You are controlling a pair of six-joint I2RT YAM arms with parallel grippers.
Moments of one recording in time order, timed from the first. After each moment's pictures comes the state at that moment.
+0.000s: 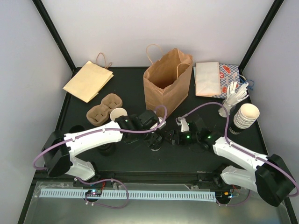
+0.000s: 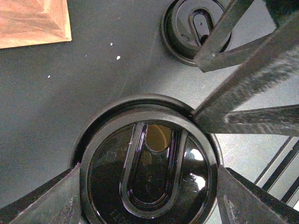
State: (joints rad) left arm -1.00 1.42 1.06 -0.69 0.03 -0.22; right arm 0.66 1.11 0.50 -0.16 -0.46 0.68
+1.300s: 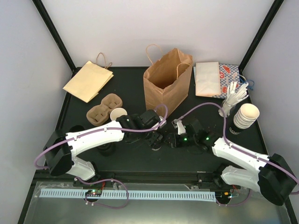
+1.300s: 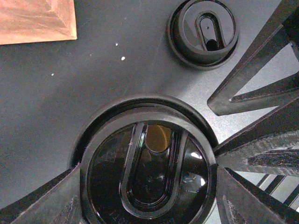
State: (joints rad) left arm -1.01 1.45 1.08 -0.69 0.02 -0.27; right arm 0.75 1.10 0.52 -0.21 -0.43 0.68
